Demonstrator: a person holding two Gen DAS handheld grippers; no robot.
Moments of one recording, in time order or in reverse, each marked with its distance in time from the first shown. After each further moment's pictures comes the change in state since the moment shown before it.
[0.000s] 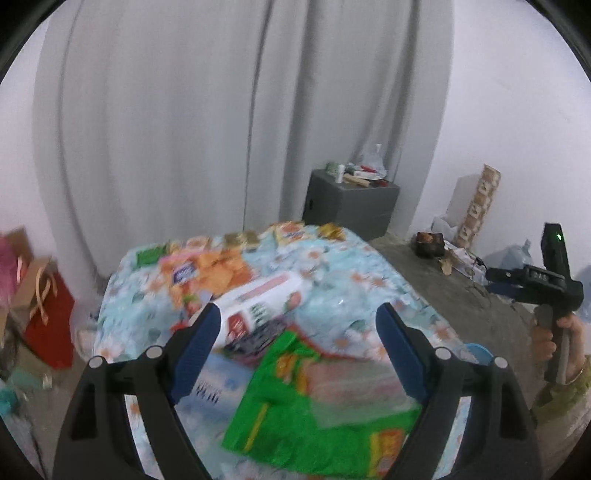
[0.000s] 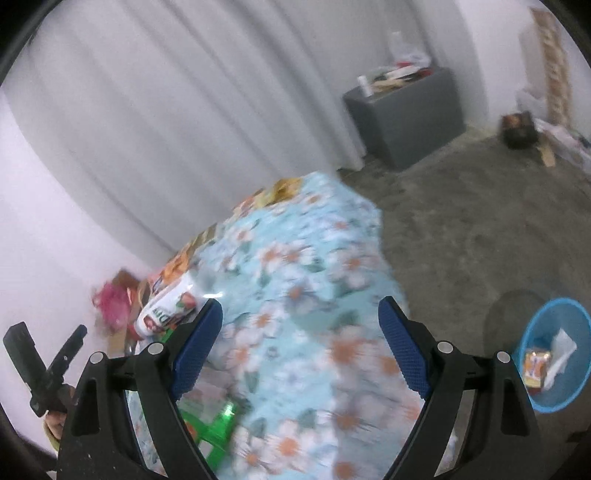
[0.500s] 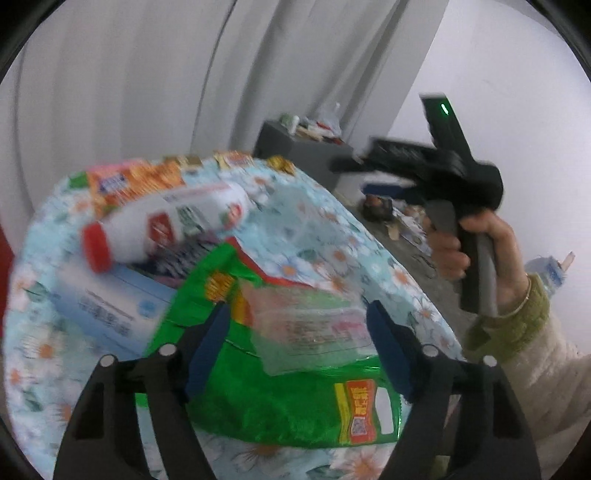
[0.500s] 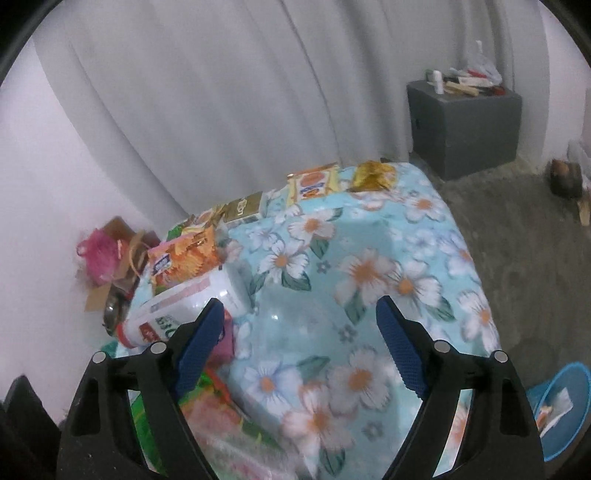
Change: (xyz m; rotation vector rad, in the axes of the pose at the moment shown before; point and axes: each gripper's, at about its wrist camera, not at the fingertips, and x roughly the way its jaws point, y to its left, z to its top) left arm 0.050 -0.018 -0.057 -0.047 0.175 -0.258; right arm 0.116 0.117 0.026 -0.210 0.089 -0.060
